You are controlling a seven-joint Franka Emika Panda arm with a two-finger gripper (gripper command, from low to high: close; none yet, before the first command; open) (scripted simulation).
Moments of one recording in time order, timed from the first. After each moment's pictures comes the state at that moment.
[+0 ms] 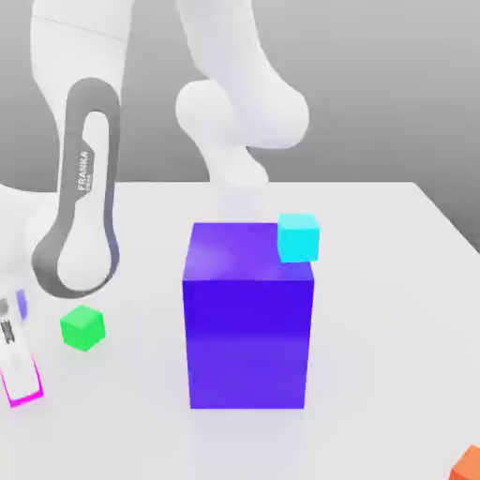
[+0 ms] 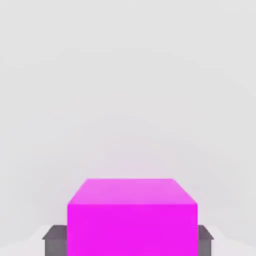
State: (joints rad) arm -0.50 0.43 -0.20 -2.44 0.29 2.85 0.84
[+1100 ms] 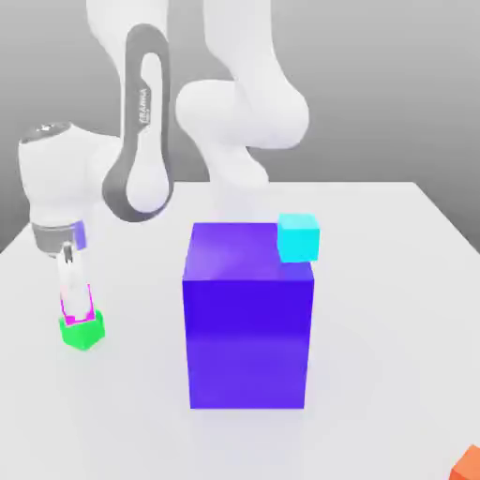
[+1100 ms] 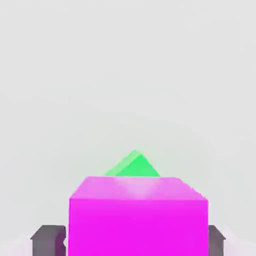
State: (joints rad) arm -0.49 0.06 -0.36 -2.88 0.10 2.93 1.04
